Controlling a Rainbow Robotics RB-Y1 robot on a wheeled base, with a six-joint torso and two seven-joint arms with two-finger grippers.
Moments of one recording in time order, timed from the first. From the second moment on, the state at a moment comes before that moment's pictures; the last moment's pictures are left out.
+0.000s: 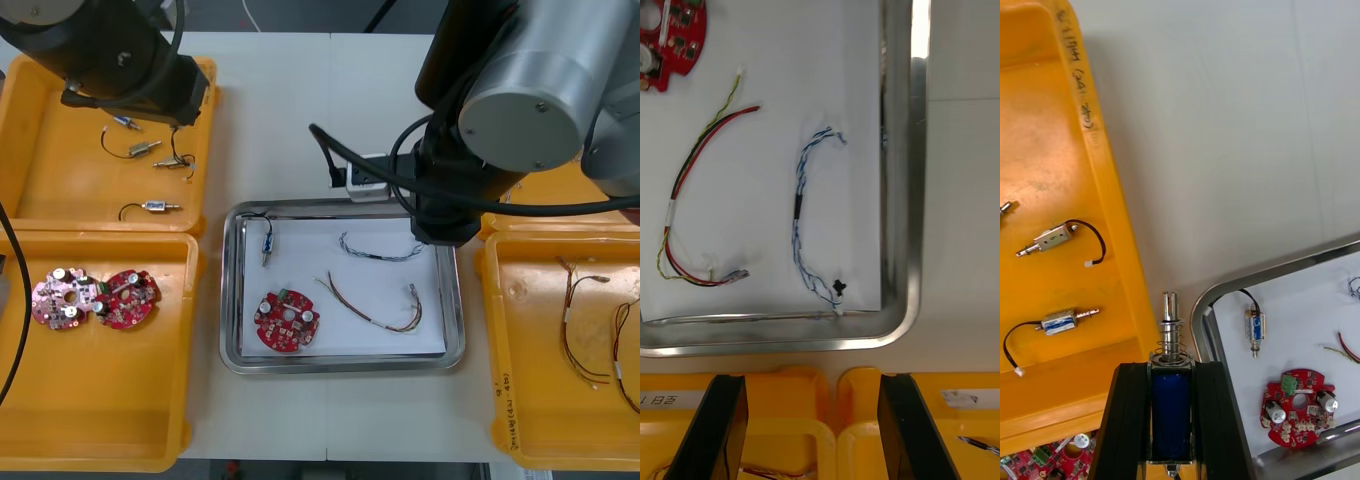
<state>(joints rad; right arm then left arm) -0.94 -0.66 0.53 -2.00 -0.90 1.91 2.01 -0.92 0.58 -0.12 -1.80 0.72 1.91 -1.18</state>
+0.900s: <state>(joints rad) -0.52 -0.93 -0.17 -2.15 -0.97 1.92 1.95 -0.92 0.50 -0.45 -1.81 0.71 1.79 -0.71</state>
